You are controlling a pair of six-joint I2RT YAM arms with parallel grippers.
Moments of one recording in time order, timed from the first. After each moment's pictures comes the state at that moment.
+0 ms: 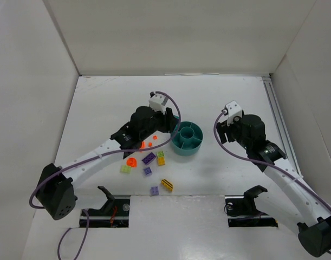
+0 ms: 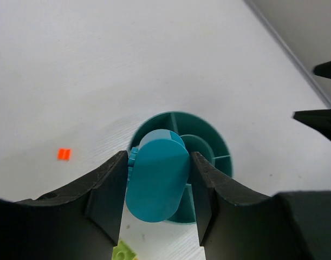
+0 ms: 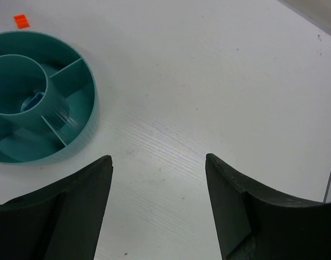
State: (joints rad) left arm -0.73 1.24 0.89 0.05 -0.04 -0.33; right arm 0.43 0.86 0.76 -0.33 0.08 -0.21
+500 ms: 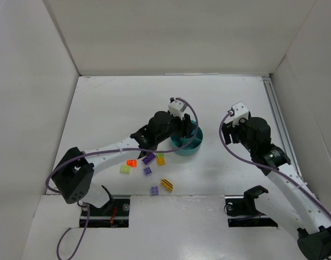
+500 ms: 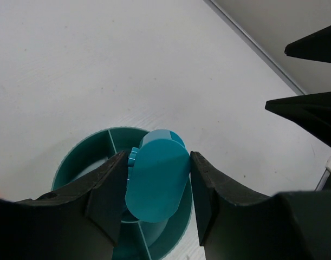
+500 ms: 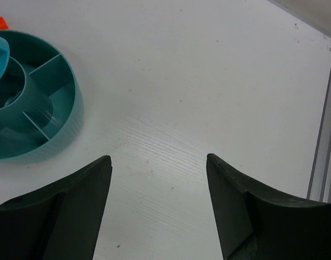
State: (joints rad) left arm -0.87 1.44 0.93 0.27 -0.01 -0.33; right arm 0.39 0.78 0.74 -0.37 0.11 -0.21
